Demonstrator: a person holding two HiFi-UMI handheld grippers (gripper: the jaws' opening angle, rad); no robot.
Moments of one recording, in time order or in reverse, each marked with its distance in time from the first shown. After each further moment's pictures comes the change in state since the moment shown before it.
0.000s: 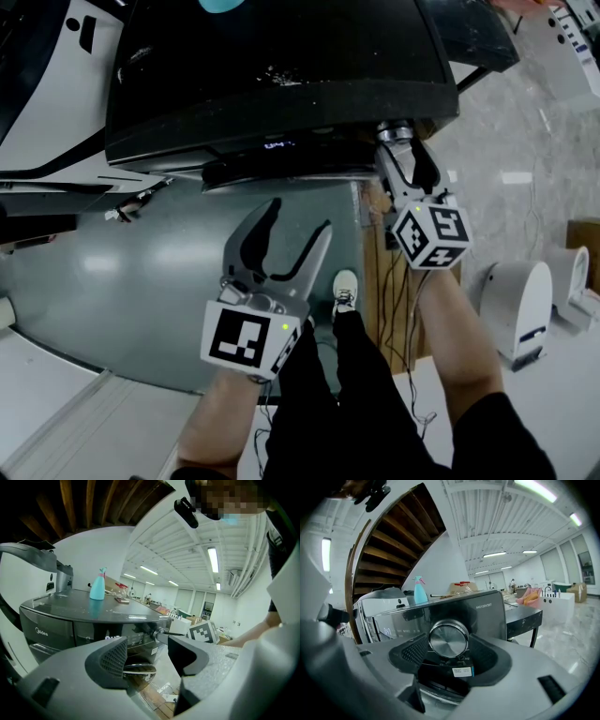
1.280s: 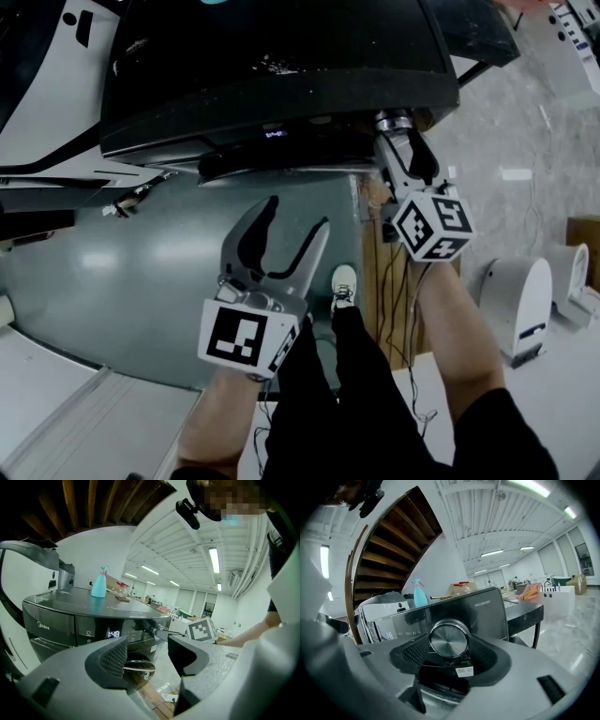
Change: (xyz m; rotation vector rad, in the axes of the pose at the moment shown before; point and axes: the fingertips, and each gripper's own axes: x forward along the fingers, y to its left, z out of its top) left arm -0.003 -0.003 -0.012 -0.012 0.001 0.007; right arm 0.000 0.000 -0.002 0.059 -0.015 0.019
